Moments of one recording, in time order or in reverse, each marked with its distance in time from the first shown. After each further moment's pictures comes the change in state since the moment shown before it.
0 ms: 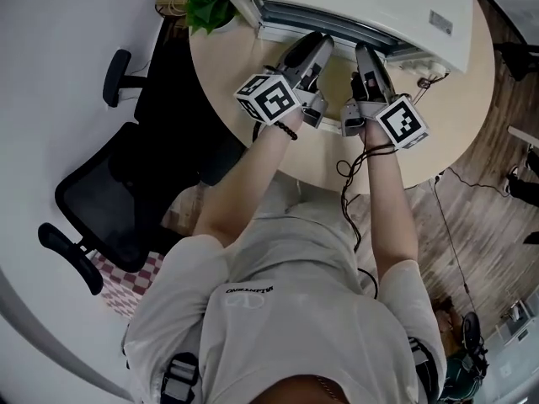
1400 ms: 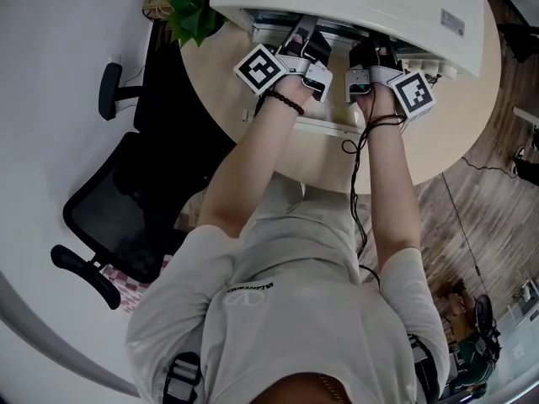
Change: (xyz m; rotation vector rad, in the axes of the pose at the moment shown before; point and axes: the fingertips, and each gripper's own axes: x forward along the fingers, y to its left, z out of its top) left arm 0.050 0.048 0.030 -0.501 -0.140 -0.088; right arm 0.048 -0.058 0.028 0.376 -0.242 -0.049
